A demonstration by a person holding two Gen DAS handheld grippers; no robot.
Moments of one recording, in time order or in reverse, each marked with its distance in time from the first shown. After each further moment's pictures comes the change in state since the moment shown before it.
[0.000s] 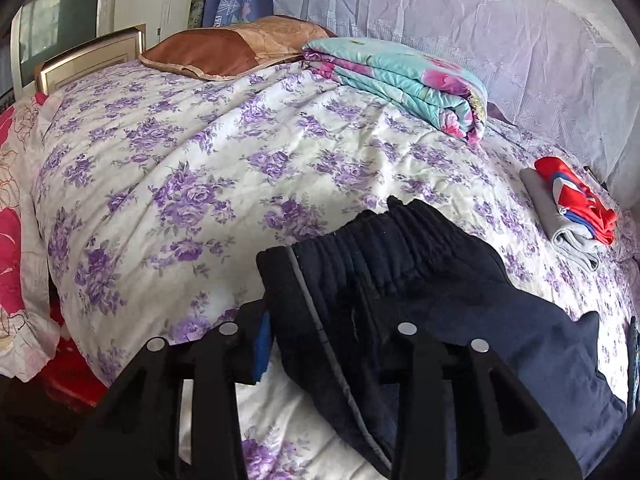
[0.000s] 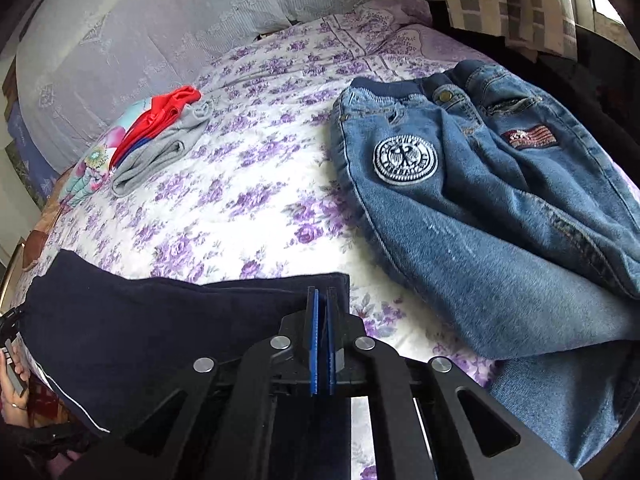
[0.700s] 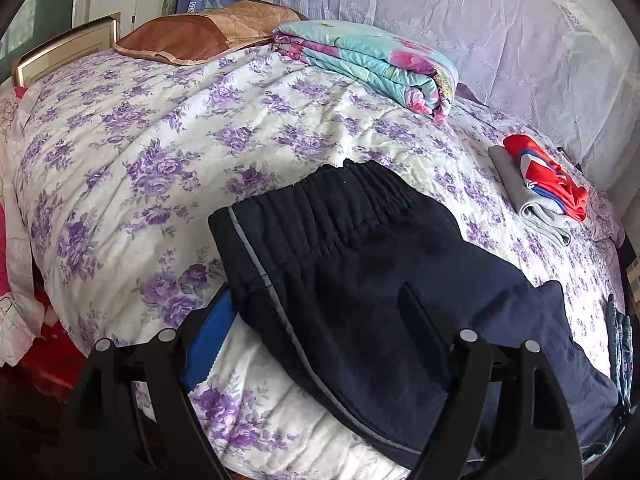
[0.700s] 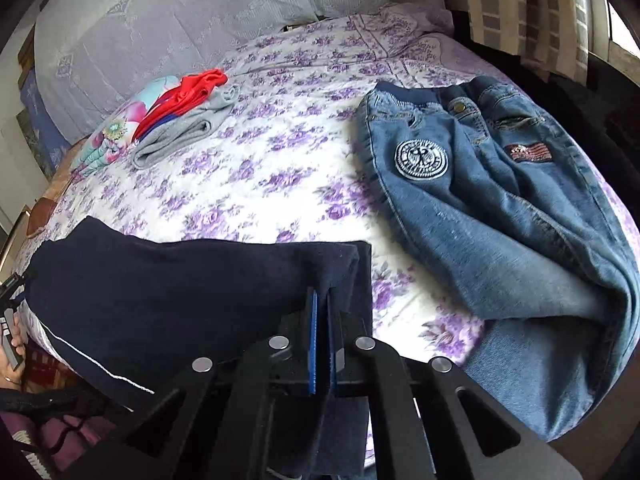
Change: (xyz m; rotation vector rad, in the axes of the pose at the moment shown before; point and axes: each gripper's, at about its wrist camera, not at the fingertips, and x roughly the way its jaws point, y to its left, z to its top) left arm -0.012 -0.013 -0.016 0.023 0.065 -0.091; right arm -0.033 0.022 -0.011 -0.118 0.073 -0.016
